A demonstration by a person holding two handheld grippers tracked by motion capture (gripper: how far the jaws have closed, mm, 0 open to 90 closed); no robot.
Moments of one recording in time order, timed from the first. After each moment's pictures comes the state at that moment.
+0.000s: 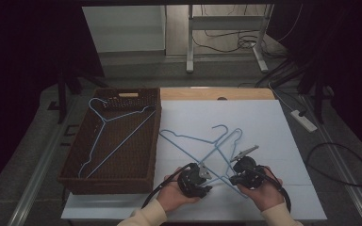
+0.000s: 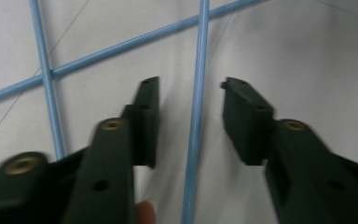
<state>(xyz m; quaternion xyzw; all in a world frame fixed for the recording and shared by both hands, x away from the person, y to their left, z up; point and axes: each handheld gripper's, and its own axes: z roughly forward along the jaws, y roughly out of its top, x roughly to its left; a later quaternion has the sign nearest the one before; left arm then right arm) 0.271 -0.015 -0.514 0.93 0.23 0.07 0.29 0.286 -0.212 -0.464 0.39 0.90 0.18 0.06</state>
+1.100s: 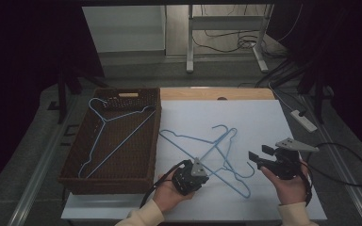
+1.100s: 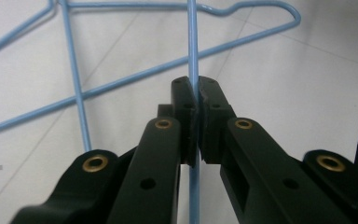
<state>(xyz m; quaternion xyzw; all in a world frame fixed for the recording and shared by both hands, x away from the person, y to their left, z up) 0.264 0.004 -0.492 0.90 0.24 0.10 0.35 0.293 -0.296 -0.435 0.46 0.75 0.43 0.20</state>
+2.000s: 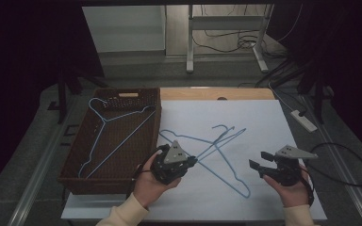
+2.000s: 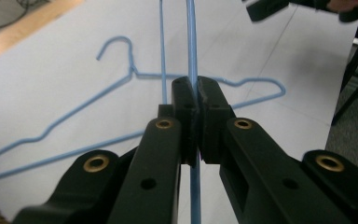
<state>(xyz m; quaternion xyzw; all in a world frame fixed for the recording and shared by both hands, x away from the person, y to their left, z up) 0.253 0.058 -0.414 0.85 0.27 0.14 0.43 0.290 -0.310 -0.462 0.41 0.78 0.43 0.19</state>
